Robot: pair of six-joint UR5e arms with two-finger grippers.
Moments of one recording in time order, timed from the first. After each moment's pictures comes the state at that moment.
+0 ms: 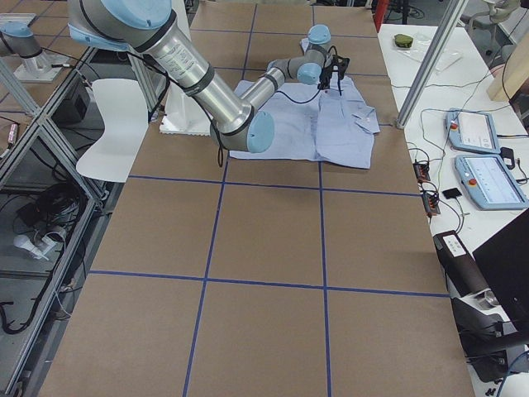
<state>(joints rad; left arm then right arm) -1.49 -1.57 -1.66 -2.04 -2.38 -0.02 0.67 -0.54 1.20 -1.12 1.88 1.63</state>
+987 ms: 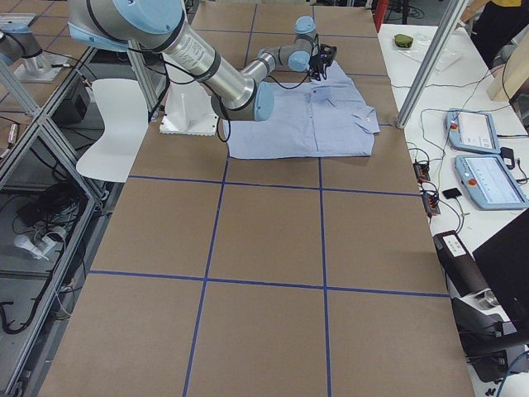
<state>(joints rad) -1.47 -1.57 -1.65 -2.04 -2.38 -0.03 0.55 -0.35 0.93 -1.04 1.69 1.74</state>
